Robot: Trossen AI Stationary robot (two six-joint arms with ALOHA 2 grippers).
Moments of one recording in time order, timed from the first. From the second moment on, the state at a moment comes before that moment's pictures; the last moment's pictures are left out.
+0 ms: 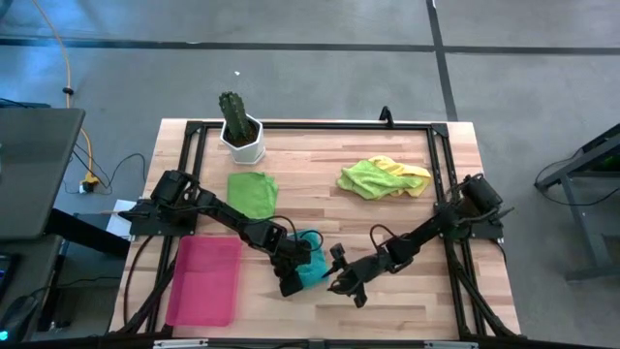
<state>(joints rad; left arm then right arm) -0.20 1.97 1.06 -0.11 0.46 -0.83 0.52 1.89 0.81 0.55 0.16 -0.21</state>
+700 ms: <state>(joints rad) -0.20 1.97 1.06 -0.11 0.46 -0.84 0.45 1.98 0.81 0.56 0.12 -0.18</state>
